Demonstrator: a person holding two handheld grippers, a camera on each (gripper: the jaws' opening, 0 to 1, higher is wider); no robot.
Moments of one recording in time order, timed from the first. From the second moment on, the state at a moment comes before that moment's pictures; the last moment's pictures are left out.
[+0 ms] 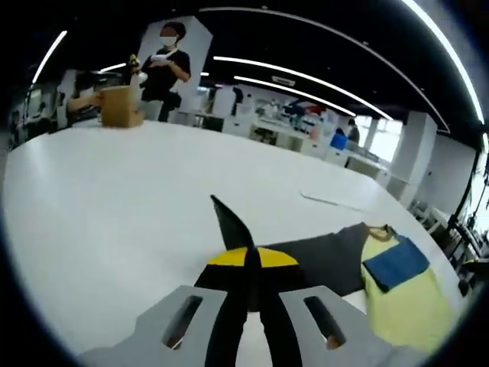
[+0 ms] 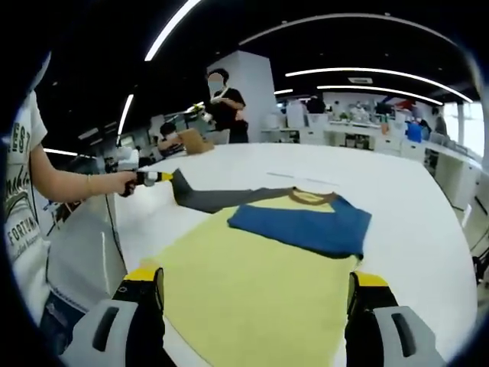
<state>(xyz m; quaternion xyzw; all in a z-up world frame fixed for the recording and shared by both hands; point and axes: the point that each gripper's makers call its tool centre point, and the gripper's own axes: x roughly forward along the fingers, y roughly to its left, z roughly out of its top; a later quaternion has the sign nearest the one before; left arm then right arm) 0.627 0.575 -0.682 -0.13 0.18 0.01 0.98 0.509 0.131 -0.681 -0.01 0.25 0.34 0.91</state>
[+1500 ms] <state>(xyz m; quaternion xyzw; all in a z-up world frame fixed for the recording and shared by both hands) 0.675 0.417 -0.623 -0.19 0.14 -0.15 0.96 0.493 0.141 -0.698 -0.02 0.26 0.36 0.89</state>
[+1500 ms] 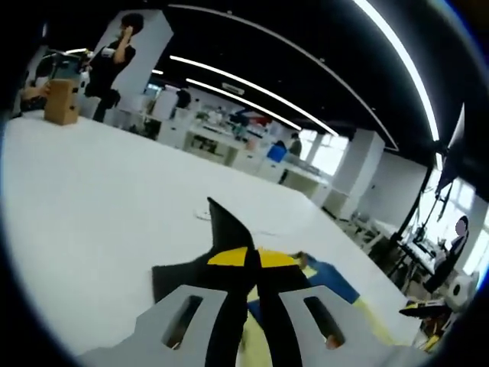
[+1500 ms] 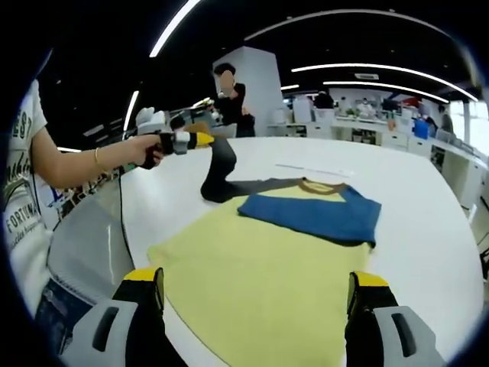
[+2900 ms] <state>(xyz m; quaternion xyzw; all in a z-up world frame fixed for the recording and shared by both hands) 0.712 0.260 -0.618 -0.18 0.15 -0.26 0.94 0.492 0.133 -0.710 -0.02 0.28 0.36 0.89</state>
